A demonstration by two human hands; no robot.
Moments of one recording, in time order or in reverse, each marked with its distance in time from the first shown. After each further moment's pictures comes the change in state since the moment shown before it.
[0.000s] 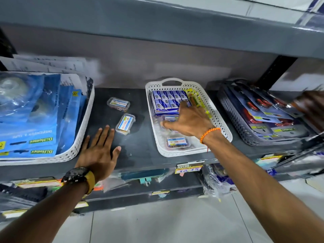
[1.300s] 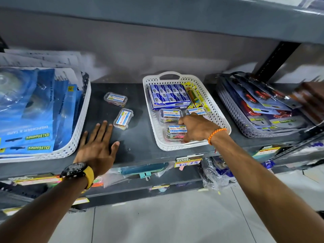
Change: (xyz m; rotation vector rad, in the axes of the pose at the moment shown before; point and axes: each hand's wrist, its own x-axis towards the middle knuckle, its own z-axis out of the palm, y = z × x) left_hand 0.000 -0.001 -0.002 -0.011 -0.020 0.015; right_hand -0.016 0.032 0.018 0.005 -0.372 -0.091
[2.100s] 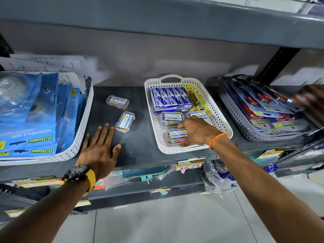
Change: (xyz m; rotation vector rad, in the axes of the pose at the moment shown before) left_hand -0.001 0.000 0.000 -0.017 0.017 0.003; right_hand -0.002 -0.004 0.000 -0.031 0.023 -0.005
